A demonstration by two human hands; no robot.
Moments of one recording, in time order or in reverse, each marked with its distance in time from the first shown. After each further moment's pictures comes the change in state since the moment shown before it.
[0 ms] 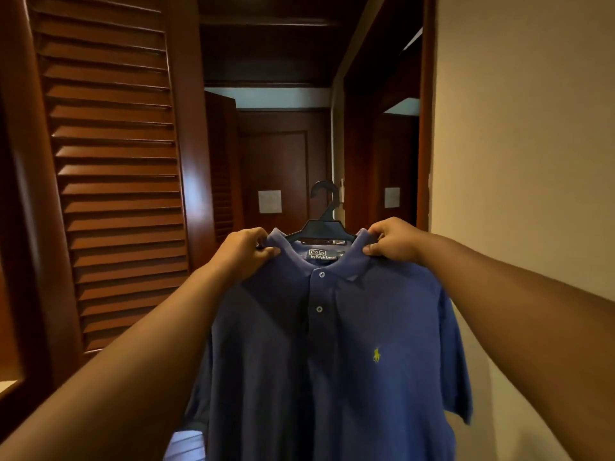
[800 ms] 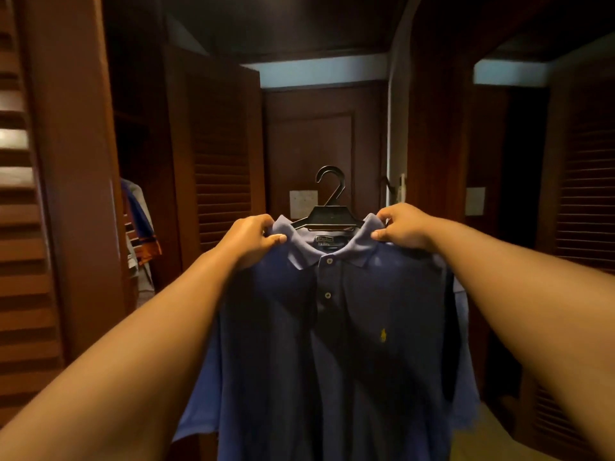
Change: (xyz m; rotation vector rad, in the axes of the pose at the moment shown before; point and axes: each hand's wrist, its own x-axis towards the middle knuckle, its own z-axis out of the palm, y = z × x) left_hand 0.348 -0.156 0.145 0.177 0.072 -0.110; right_hand 0.436 0.115 0.070 -0.047 -0.060 -0.196
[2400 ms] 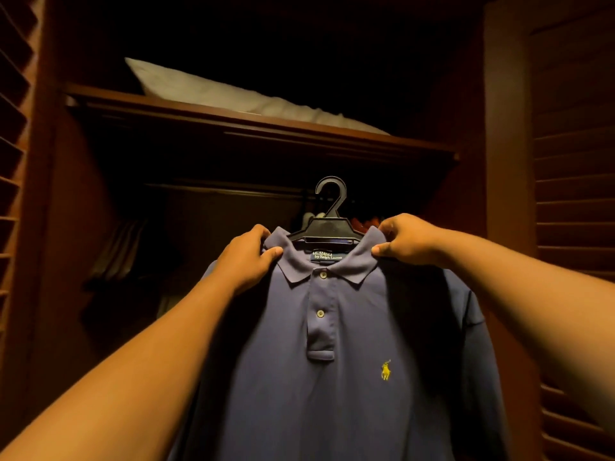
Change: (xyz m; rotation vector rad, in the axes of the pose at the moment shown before) left_hand 0.122 -0.413 -0.156 0.761 0.657 -0.823; right_hand 0.529 -0.376 0.312 0.397 -0.275 -1.093
